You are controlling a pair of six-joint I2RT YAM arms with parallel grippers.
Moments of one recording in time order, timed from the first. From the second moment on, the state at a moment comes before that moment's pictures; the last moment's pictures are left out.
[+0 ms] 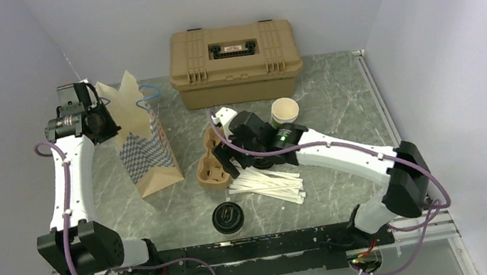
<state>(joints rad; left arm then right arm) 0.16 1.36 1.43 -0.91 -0.02 -0.25 0.97 1.46 1.24 -0.52 0.06 0.19</state>
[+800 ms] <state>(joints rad) 0.15 1.21 1.34 -0.70 -0.08 -0.29 0.96 1.75 1.44 -0.54 -0.19 0.03</state>
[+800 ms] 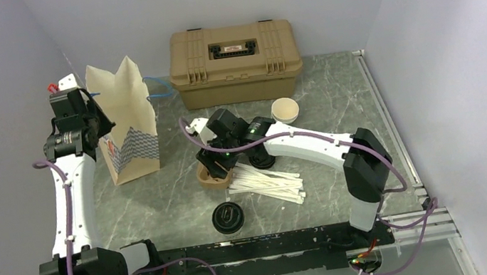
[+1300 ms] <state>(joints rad) 0.15 1.21 1.32 -0.70 -0.06 -0.31 0.98 1.86 1.49 -0.56 -0.25 0.03</state>
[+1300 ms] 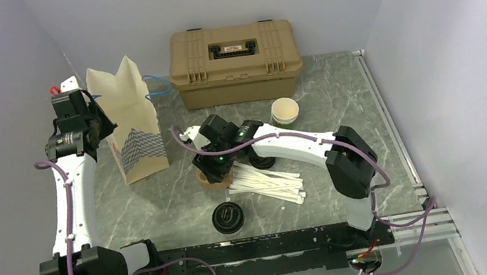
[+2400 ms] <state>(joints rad) 0.15 1.21 1.31 -0.70 -0.05 -0.31 0.99 1.92 1.52 -0.57 -0.30 0.03</state>
